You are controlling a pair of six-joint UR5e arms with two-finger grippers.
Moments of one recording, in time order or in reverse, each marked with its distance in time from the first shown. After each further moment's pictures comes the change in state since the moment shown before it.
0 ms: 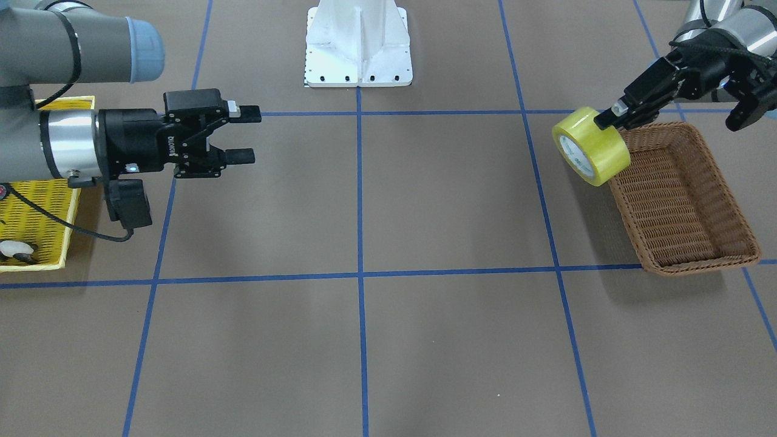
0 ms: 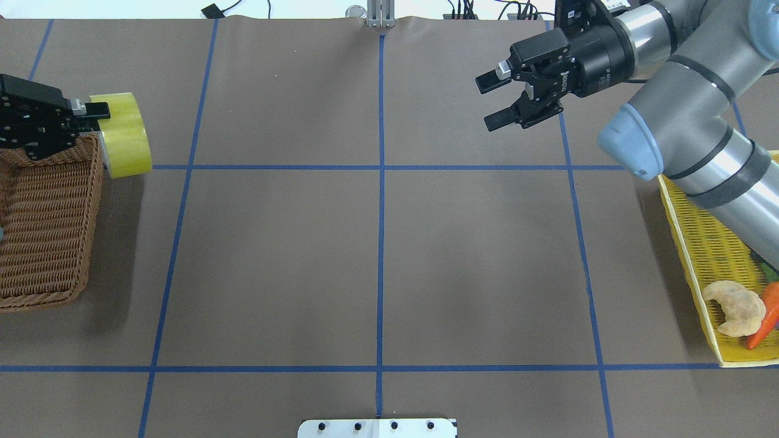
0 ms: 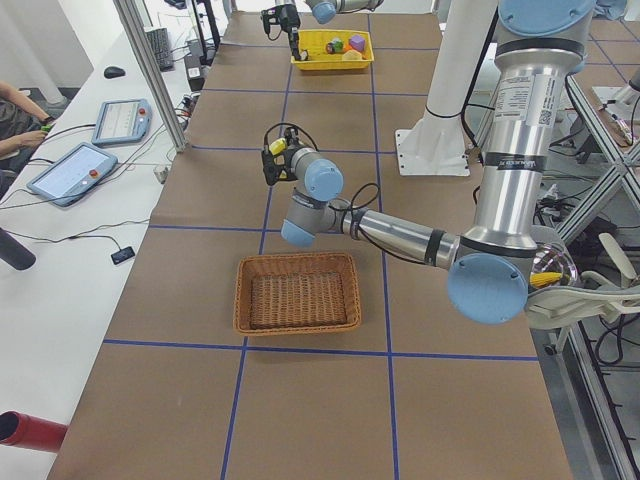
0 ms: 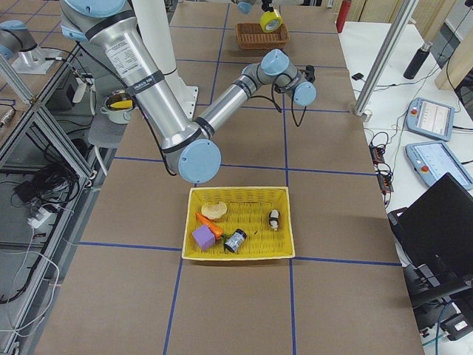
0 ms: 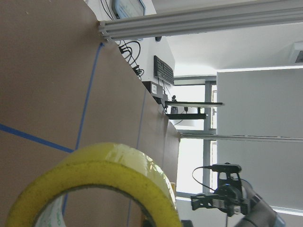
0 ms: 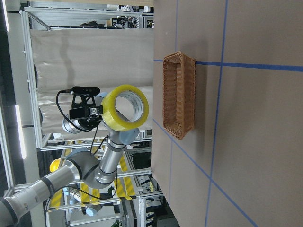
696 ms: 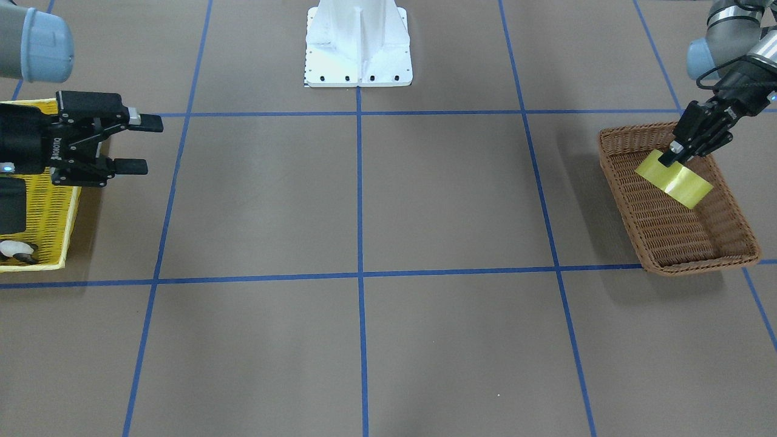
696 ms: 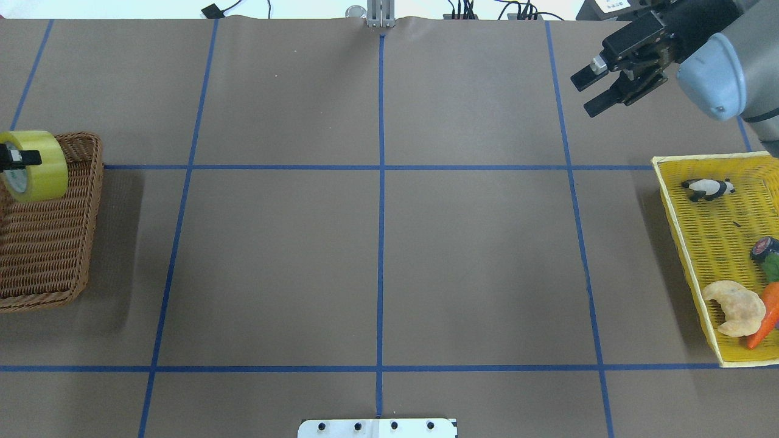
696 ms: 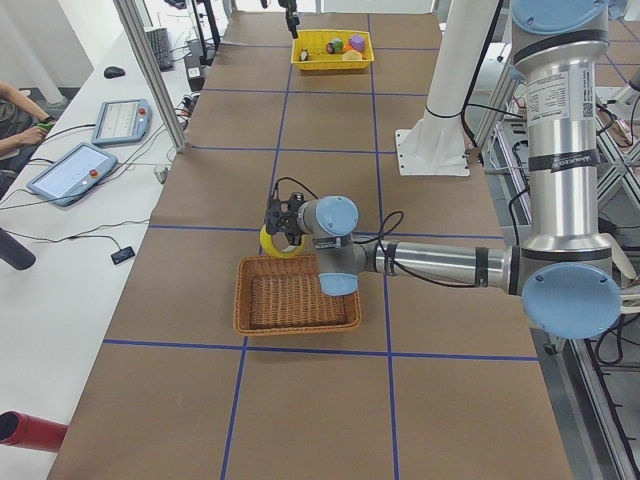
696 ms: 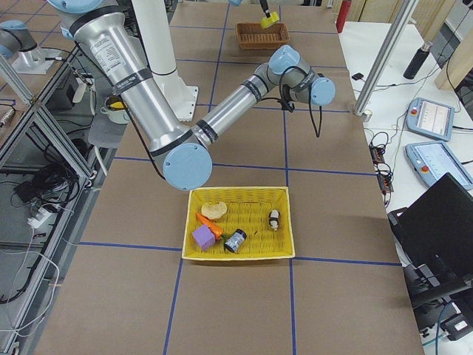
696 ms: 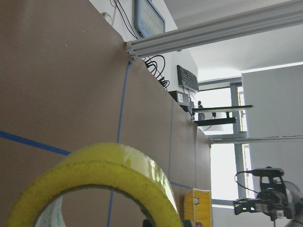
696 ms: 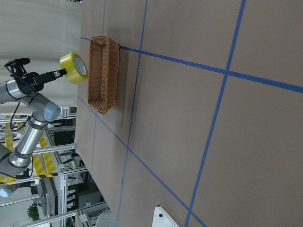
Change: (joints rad) left arm -0.079 0.219 -0.011 0.341 -0.020 0.667; right arm 0.176 -0.024 0.002 -0.001 -0.359 0.007
